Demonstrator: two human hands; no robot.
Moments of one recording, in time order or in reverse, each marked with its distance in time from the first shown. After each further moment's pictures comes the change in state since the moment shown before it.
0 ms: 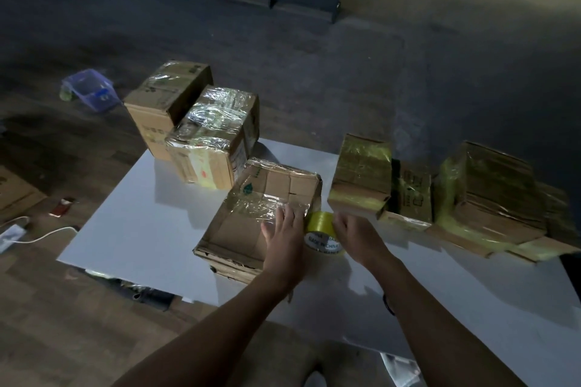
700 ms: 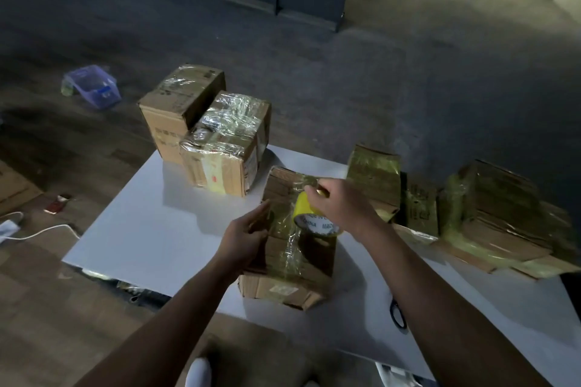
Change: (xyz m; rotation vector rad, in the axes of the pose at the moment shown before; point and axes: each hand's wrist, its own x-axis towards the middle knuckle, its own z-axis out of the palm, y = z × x) left_hand -0.011 -0.064 -0.084 -0.846 0.042 -0.302; right_hand 0.029 -0.102 -0.017 -0.149 0.115 -0.253
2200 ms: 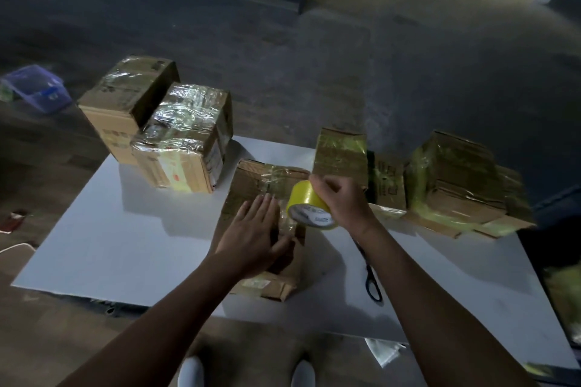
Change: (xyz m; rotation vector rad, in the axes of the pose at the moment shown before) left_hand 0.020 -0.010 0.054 1.241 -0.284 0.481; right_hand -0.033 0.057 -0.013 0.419 0.165 0.126
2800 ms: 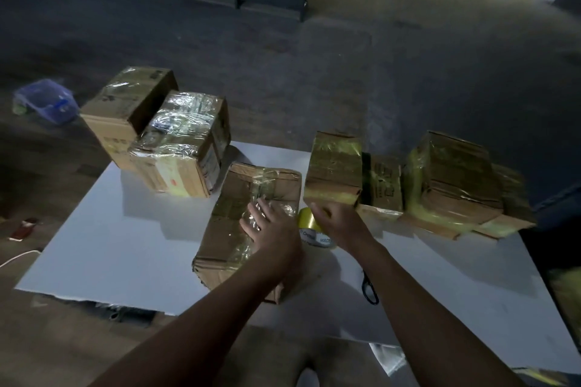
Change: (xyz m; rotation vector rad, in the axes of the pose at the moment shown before) left_hand 0.030 0.085 -0.012 -0.099 -0.191 -0.475; right_hand -0.016 0.051 0.001 -0.245 -0.127 0.107
